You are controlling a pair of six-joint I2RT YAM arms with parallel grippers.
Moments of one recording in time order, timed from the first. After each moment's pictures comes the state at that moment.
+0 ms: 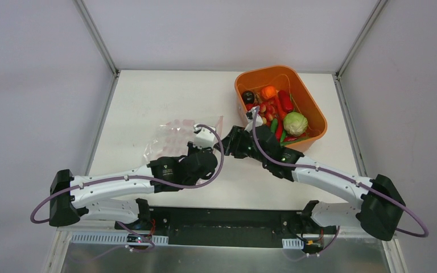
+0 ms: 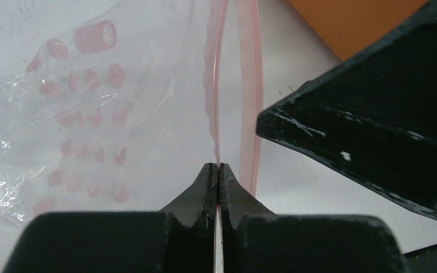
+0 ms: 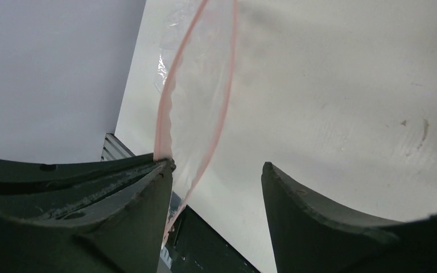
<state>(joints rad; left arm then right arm) -1.25 1.11 0.88 -0.48 -0.85 -0.53 0.92 1.19 0.77 0.02 0.03 0.88</state>
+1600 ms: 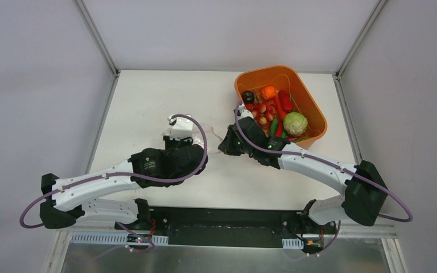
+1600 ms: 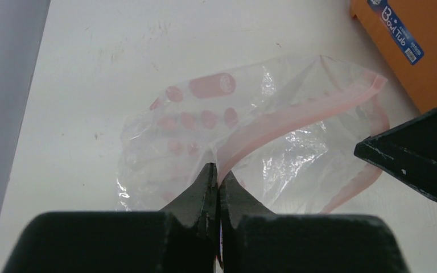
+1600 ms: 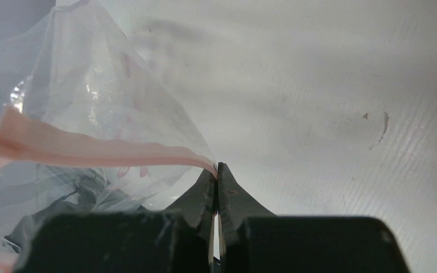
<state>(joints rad) -1.24 1.05 1.09 -0.93 -1.13 -0.69 0.93 1.38 0.96 -0.23 0.11 0.83</state>
